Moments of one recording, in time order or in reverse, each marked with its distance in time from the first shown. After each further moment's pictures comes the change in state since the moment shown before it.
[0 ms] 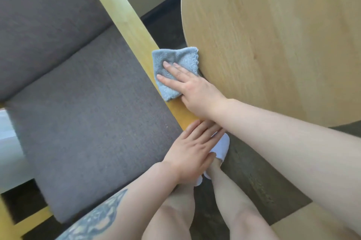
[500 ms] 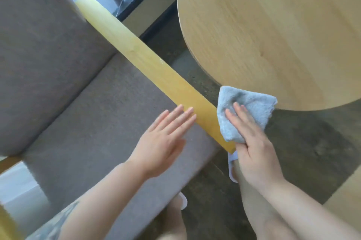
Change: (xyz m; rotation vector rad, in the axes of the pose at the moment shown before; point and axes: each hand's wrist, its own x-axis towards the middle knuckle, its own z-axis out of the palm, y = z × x) left_hand -0.050 -0.132 -0.066 -0.065 0.068 0.119; right_hand -0.101 -0.081 0.045 0.328 0.658 0.538
